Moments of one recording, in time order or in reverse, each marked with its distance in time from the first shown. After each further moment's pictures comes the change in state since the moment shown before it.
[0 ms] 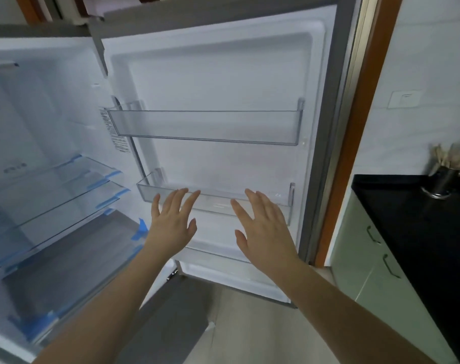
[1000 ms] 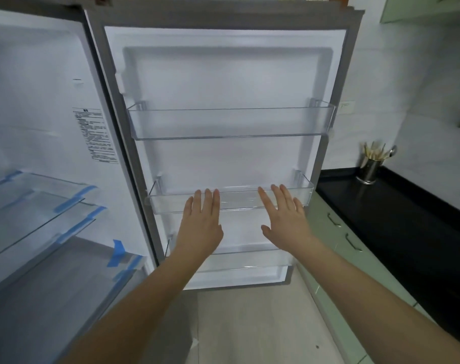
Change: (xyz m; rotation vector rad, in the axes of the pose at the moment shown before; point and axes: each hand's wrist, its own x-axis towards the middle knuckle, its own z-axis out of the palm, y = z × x) left_hand 0.031 -0.031 0.025 -0.002 -0.103 0.240; right_hand 0.039 -0.026 0.029 -0.222 -0.257 0.353
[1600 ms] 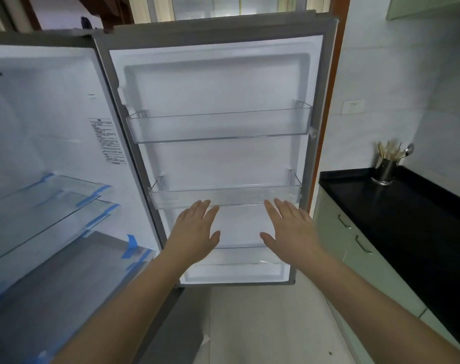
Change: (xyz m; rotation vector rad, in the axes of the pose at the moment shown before) left_hand -0.039 0.021 -0.051 -0.162 -0.161 0.017; right_hand -0.066 0.022 -0.047 0.091 -0.074 -0.047
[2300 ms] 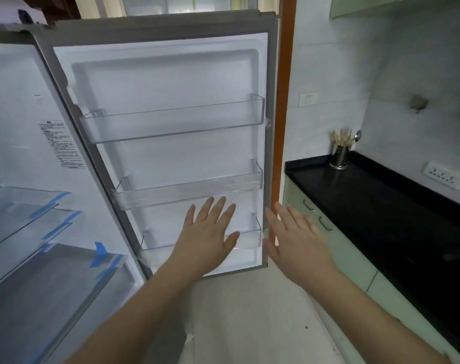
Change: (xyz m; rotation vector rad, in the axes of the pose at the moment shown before) left_hand -0.027 0.093 -0.021 0.054 -0.034 0.152; right_hand -0.096 0.022 -0.017 -0.044 0.100 0.138
